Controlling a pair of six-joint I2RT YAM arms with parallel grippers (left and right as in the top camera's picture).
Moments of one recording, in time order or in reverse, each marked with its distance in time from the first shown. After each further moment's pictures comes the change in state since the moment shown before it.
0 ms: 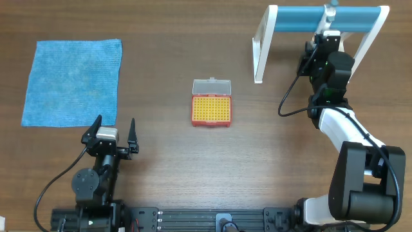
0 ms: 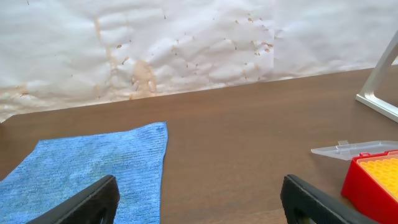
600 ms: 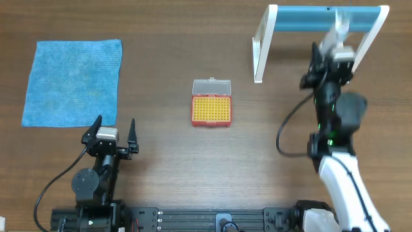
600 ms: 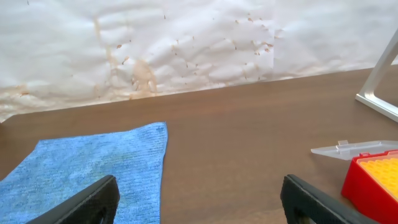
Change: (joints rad) left arm 0.000 0.000 0.000 0.000 0.000 0.000; right arm 0.048 -0.488 -0.303 0.252 -0.035 0.008
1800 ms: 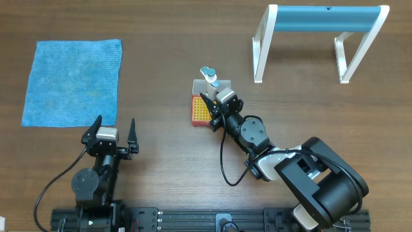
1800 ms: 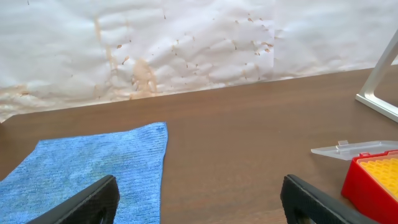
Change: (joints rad) left arm 0.000 0.000 0.000 0.000 0.000 0.000; right arm 0.724 0.587 -0.099 0.577 0.122 0.053
